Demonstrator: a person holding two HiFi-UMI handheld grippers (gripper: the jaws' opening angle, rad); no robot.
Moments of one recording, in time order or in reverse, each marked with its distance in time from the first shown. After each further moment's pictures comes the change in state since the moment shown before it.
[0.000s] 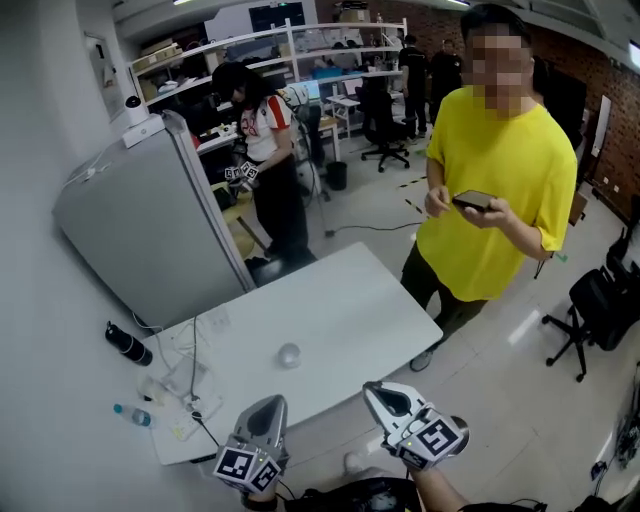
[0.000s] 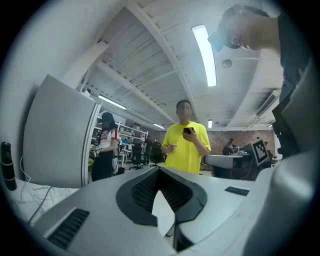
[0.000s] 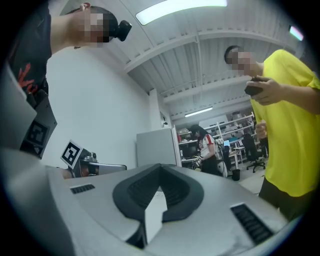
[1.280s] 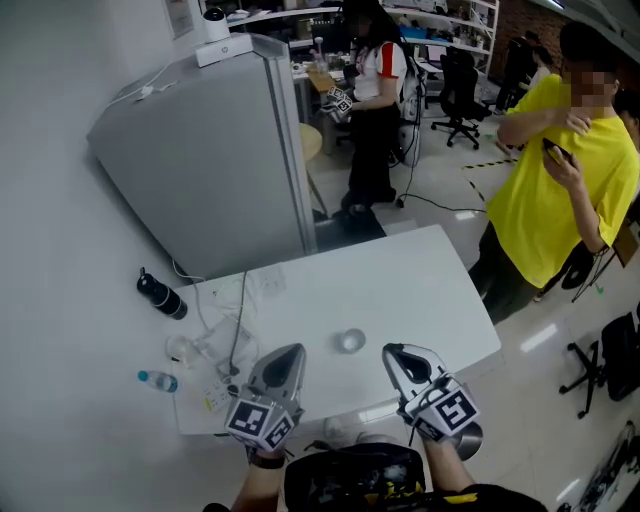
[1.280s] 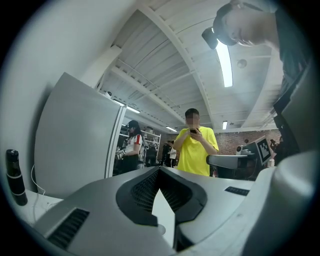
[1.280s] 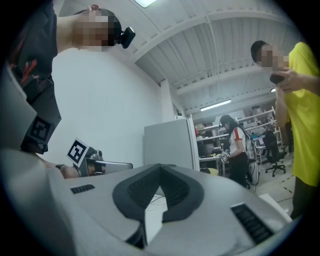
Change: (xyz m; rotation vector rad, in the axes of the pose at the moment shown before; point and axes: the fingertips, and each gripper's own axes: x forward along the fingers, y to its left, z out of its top) left arm 0.012 0.187 0.023 -0.018 -0.039 0.140; right arm 0.198 0.024 -0.011 -0.045 0.050 0.173
